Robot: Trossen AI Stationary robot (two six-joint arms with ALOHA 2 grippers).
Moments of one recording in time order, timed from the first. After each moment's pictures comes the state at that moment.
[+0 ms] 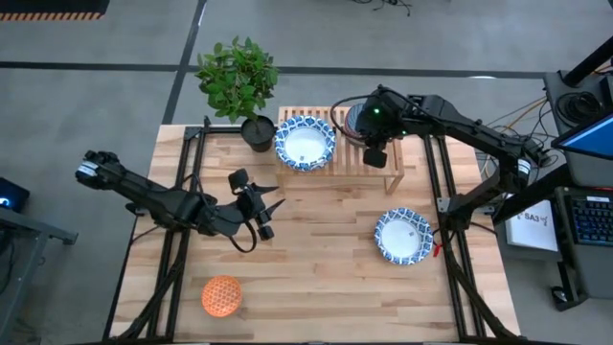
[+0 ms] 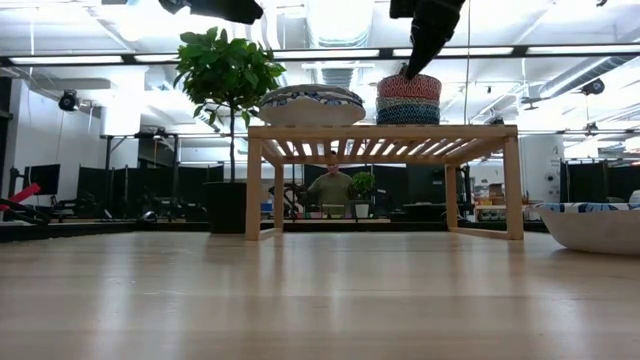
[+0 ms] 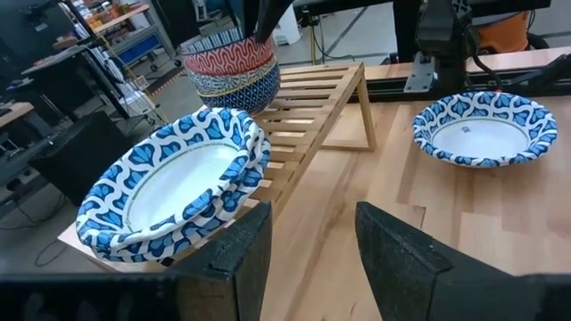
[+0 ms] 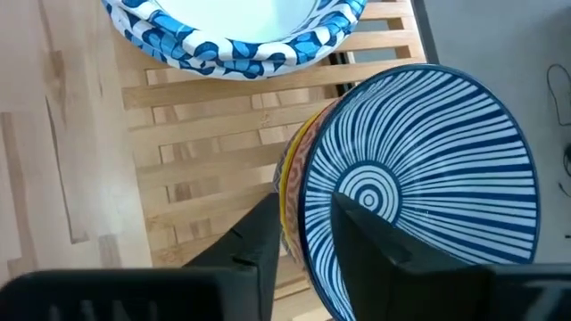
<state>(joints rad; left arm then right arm) -0.38 1.21 0.95 -0.21 -0.89 -0.09 -0.42 1.49 1.68 -1.16 0.11 -0.31</state>
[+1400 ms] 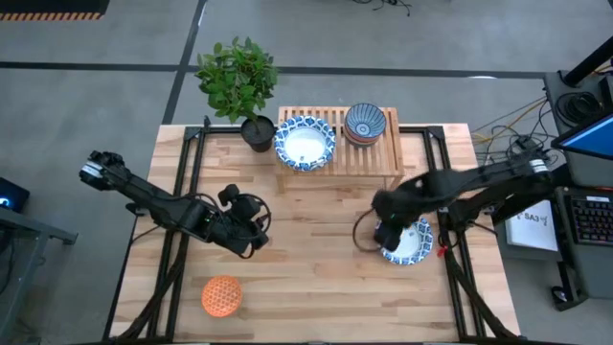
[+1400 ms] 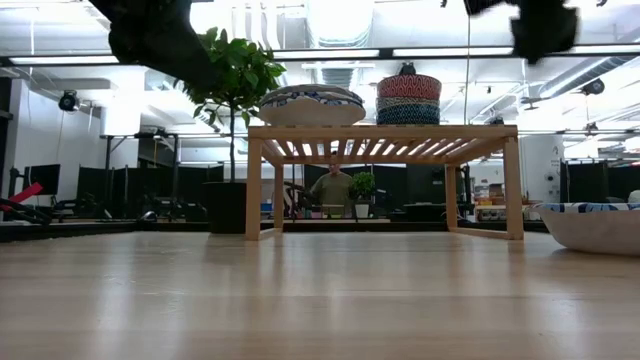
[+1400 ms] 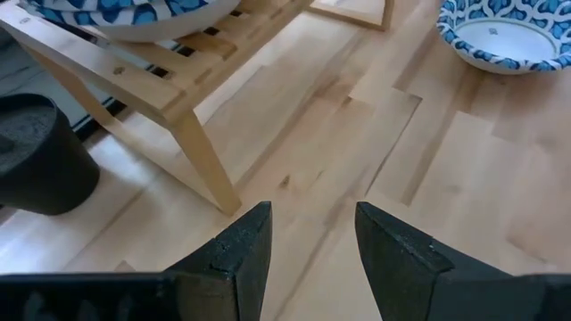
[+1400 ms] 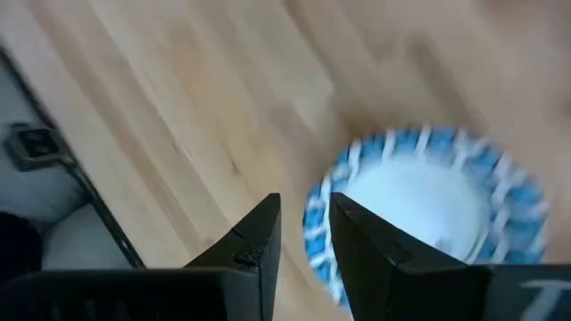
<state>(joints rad) -0.44 1.26 0.95 -0.67 -0.80 -0.76 0.20 1.29 1.26 -1.17 -0.11 0.81</state>
